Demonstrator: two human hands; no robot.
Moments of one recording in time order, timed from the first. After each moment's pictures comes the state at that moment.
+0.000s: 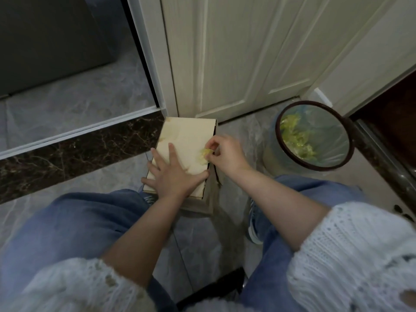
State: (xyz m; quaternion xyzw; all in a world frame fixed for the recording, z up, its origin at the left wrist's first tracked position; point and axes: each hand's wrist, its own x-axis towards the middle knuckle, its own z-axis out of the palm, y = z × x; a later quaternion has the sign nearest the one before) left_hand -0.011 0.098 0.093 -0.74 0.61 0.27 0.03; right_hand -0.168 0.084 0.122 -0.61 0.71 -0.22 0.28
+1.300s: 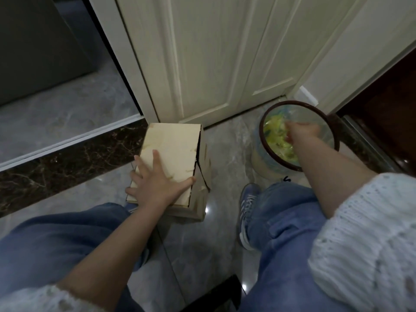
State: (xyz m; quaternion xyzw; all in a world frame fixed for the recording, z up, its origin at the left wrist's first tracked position) left_hand -0.021 0.090 0.099 -0.73 0.63 0.26 0.05; right_hand -0.387 0.061 0.132 -0.03 0.84 -0.45 0.30
